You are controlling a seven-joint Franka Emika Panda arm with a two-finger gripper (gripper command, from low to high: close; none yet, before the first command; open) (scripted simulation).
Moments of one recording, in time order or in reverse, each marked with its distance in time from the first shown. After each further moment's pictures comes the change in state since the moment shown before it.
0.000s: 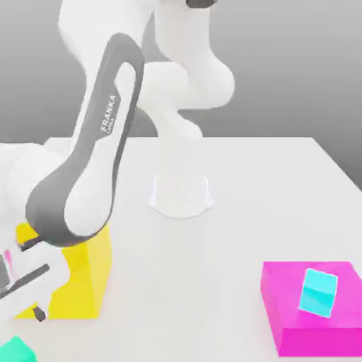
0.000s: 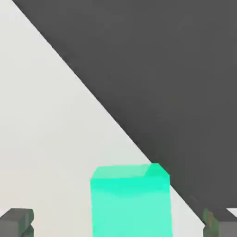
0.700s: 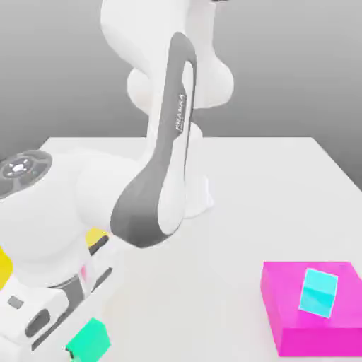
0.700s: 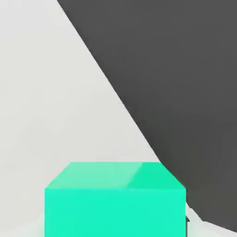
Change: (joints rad) arm 0.234 -0.160 0.051 -0.106 -0.107 -0.164 0.183
